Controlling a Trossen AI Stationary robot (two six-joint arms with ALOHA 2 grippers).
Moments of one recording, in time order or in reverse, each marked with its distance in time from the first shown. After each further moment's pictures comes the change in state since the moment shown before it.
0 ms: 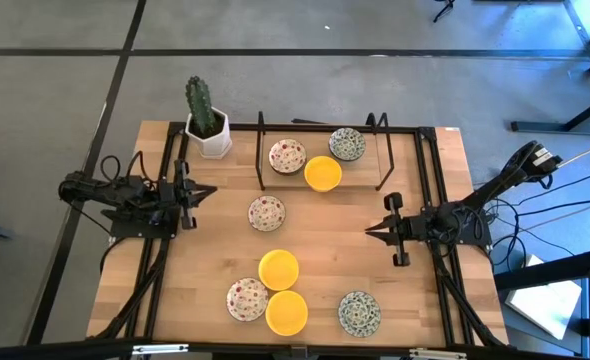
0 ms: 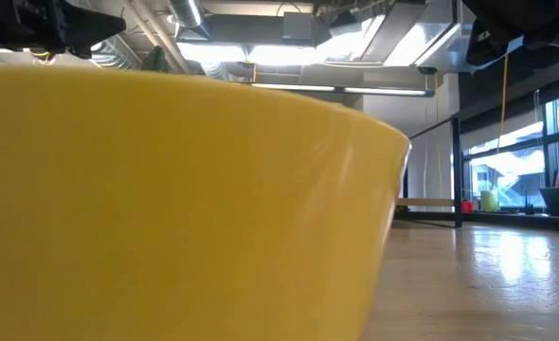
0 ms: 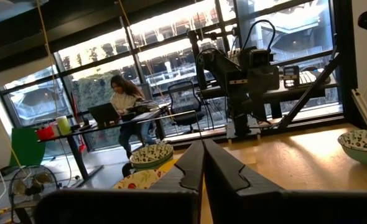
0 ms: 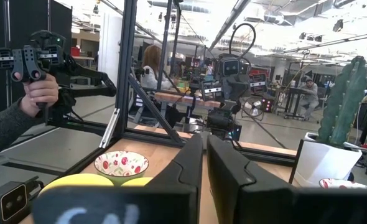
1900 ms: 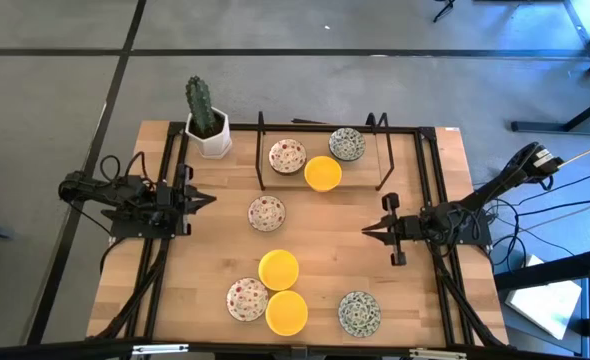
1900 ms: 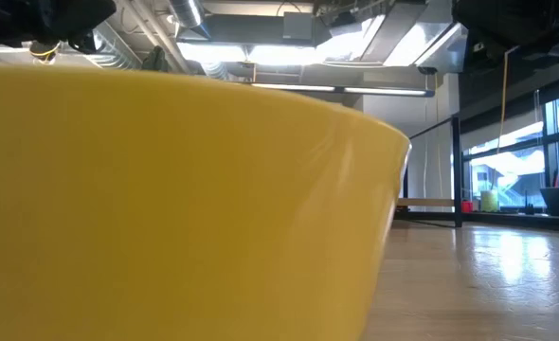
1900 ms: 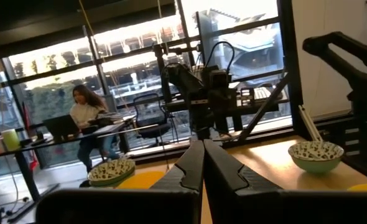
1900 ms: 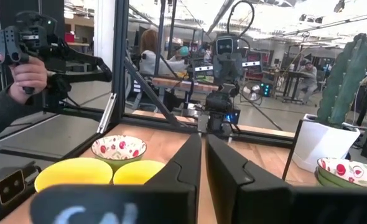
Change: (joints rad) left arm 0.000 0.000 0.000 0.016 0.166 -0.054; right arm -0.024 0.010 0.001 -0.063 -0.002 0.050
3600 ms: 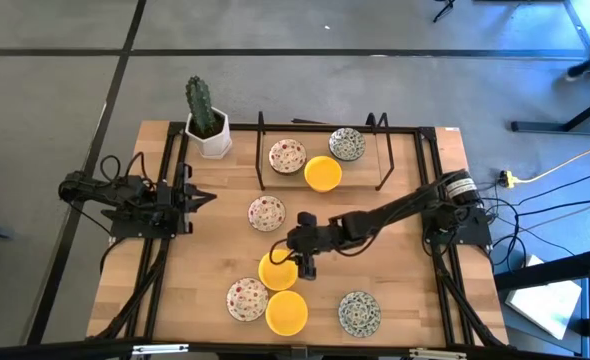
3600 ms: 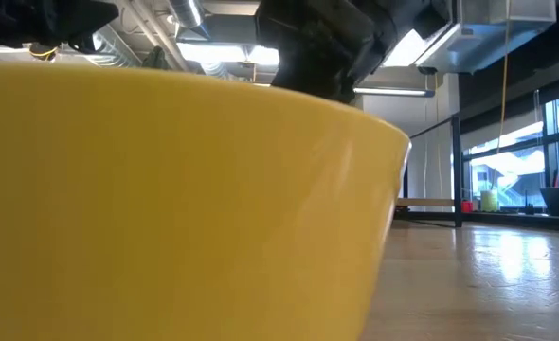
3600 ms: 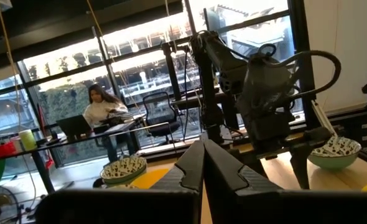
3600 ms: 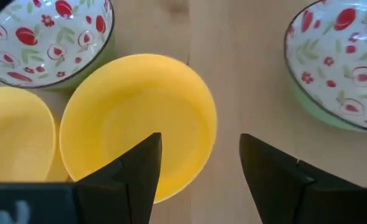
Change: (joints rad) left arm 0.000 0.000 0.000 -0.002 -0.038 0.036; right arm -0.269 1.027 1.118 -1.010 -0.310 0.422
